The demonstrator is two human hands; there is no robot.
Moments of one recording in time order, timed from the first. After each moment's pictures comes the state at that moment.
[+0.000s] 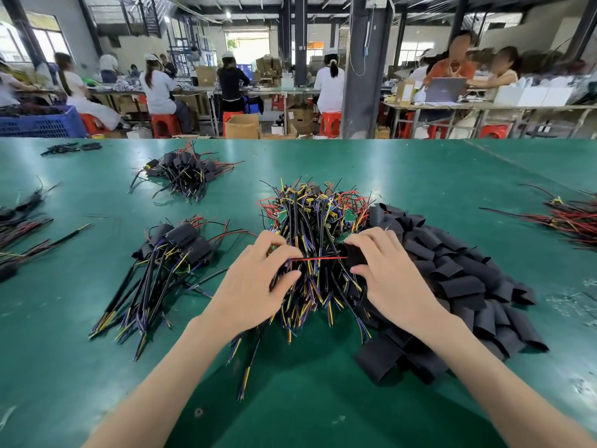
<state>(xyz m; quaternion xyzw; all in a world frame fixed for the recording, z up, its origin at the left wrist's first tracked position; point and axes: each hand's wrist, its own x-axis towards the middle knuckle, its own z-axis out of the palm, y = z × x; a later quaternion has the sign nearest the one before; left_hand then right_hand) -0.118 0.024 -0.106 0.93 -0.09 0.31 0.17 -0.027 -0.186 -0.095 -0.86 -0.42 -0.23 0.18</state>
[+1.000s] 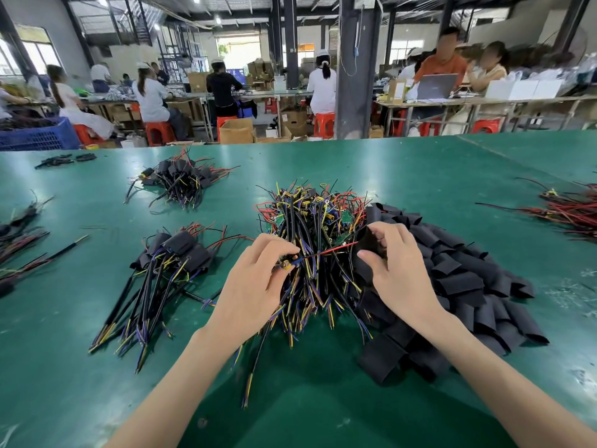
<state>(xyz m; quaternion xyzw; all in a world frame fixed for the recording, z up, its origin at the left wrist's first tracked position) -0.120 0.016 -0.101 0.88 -0.12 0.39 0.25 -0.023 -0.185 -0.098 -0.85 -0.28 -0.21 0.38</state>
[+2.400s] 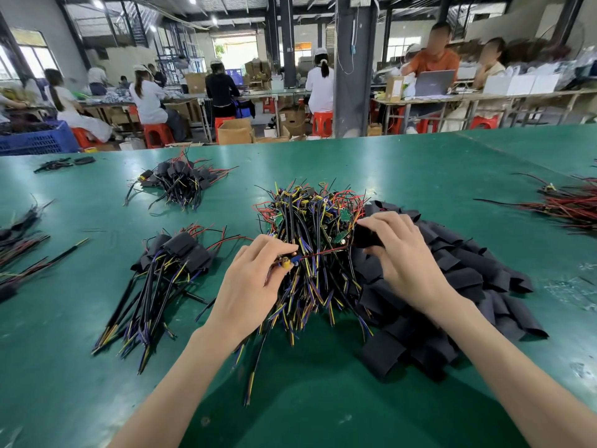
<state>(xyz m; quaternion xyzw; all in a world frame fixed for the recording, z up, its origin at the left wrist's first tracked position) -0.120 0.017 -0.098 0.88 -0.10 0.39 0.23 -0.004 -0.200 -0.092 -0.83 -0.40 -0.30 0.24</state>
